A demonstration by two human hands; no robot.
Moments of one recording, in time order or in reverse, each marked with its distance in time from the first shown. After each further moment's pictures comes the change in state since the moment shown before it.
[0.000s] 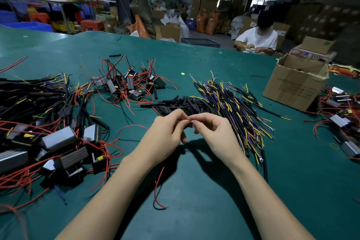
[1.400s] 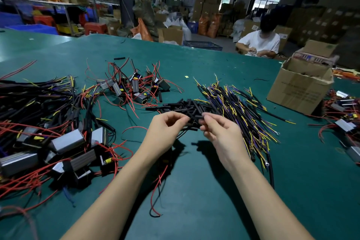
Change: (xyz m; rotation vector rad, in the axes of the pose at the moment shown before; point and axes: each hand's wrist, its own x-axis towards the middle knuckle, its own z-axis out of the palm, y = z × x) left_hand 0.011 -0.003 -0.005 -0.348 0.172 -0.269; right_hand 0.007 -0.002 0.012 0.464 0.269 0.348
